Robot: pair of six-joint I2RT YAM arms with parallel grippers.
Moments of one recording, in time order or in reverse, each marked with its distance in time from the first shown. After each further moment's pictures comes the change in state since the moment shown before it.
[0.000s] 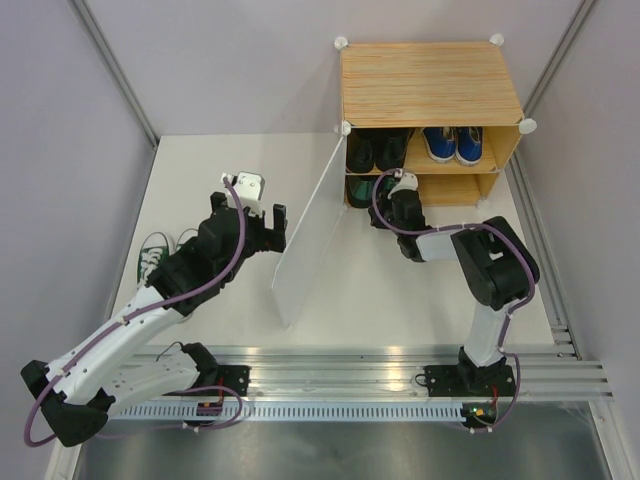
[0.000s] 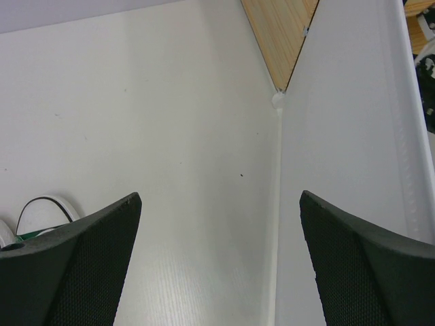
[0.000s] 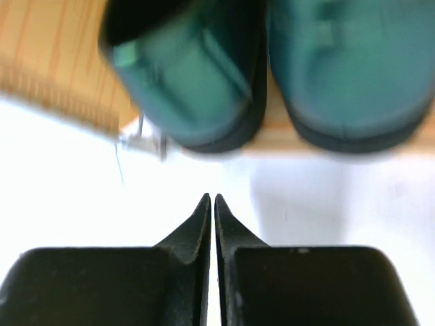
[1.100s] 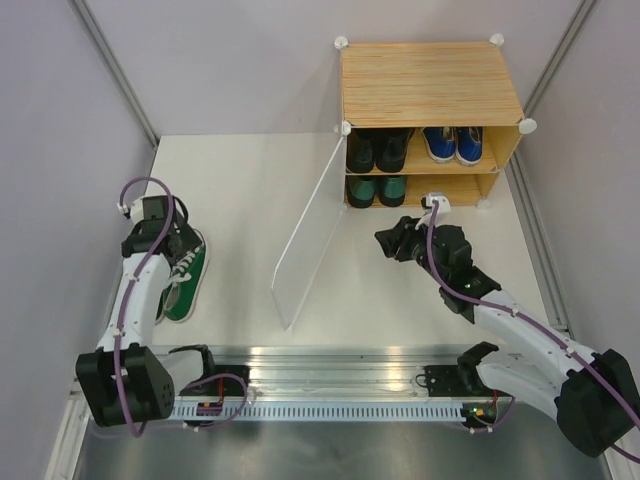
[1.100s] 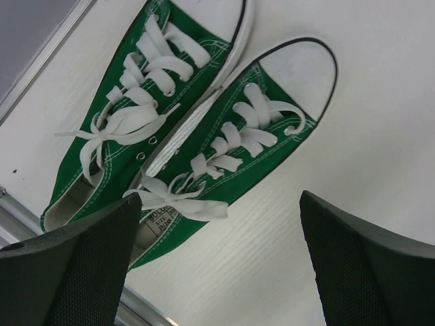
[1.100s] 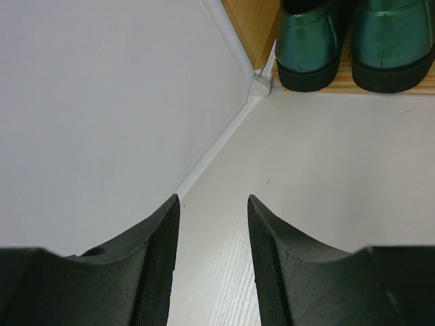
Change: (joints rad) left arm 0.873 0.180 -0.113 -0.256 0.082 -0.307; right arm 0.126 -0.917 -0.359 -0.383 -0.054 0.001
